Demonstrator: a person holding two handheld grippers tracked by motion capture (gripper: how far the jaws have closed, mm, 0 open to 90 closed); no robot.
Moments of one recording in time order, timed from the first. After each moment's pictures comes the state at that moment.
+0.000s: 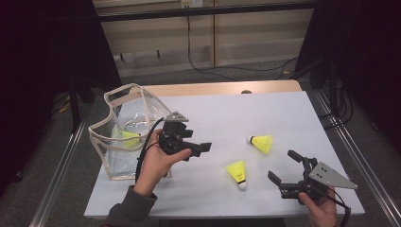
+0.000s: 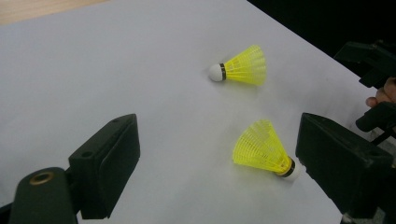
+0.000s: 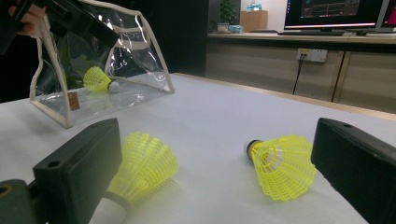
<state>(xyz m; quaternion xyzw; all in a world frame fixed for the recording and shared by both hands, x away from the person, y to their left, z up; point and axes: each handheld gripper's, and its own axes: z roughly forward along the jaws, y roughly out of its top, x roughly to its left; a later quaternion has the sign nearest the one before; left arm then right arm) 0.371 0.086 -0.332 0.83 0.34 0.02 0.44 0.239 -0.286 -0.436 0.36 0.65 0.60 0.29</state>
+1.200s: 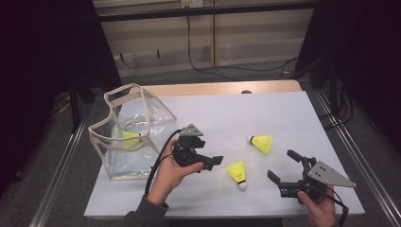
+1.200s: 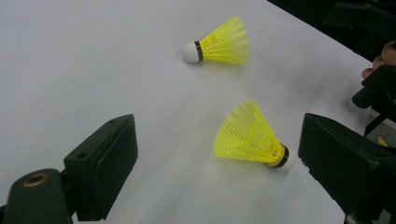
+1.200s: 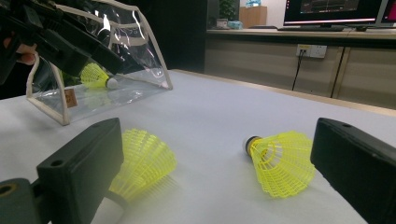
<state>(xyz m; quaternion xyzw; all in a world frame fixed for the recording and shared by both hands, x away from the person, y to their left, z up) 0.356 0.057 -0.368 0.85 0.30 0.01 0.44 0.242 -0.286 -0.438 0.36 0.66 0.60 0.29</state>
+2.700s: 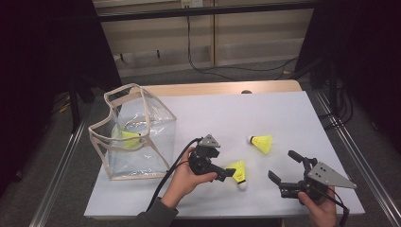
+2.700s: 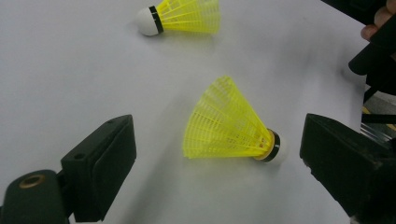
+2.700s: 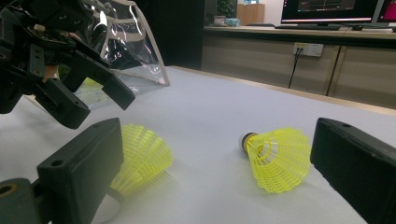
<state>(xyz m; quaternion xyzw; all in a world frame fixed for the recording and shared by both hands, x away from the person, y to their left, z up) 0.350 0.022 -0.405 0.87 0.25 -0.03 0.42 0.240 -0.286 -0.438 0.36 0.66 0.59 0.30</state>
